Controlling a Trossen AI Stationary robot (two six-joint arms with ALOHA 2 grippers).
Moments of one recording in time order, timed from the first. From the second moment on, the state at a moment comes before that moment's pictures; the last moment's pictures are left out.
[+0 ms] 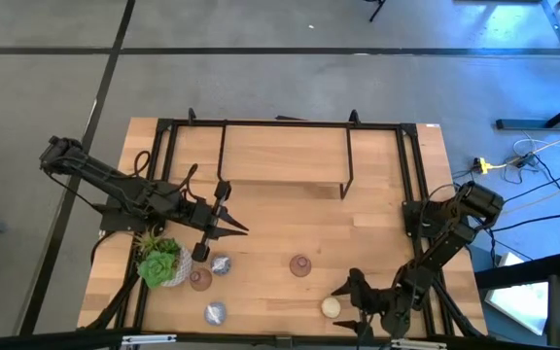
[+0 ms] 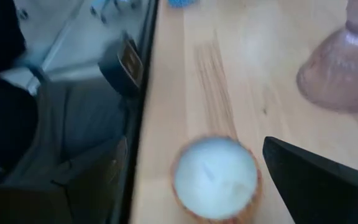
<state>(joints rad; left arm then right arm) -0.37 1.00 0.74 0.24 -0.14 0.12 1.02 1.76 0.78 0.25 0.66 0.86</state>
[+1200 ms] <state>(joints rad) -0.37 1.00 0.74 0.24 -0.14 0.09 0.98 1.94 0.78 0.30 0.70 0.86</state>
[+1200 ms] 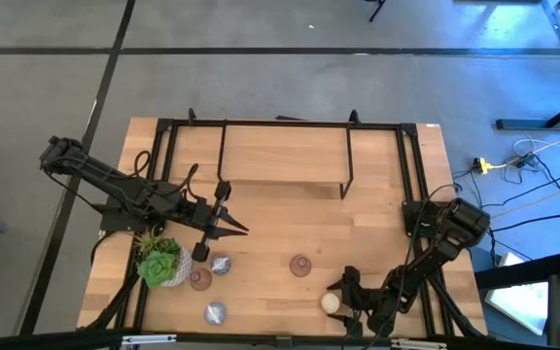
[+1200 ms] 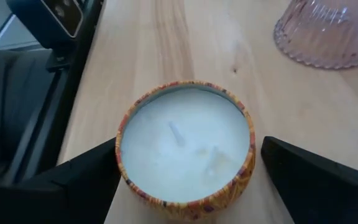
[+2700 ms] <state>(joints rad) -0.37 1.00 0.74 0.24 -0.14 0.09 0.92 1.94 0.79 0.19 0.67 0.86</state>
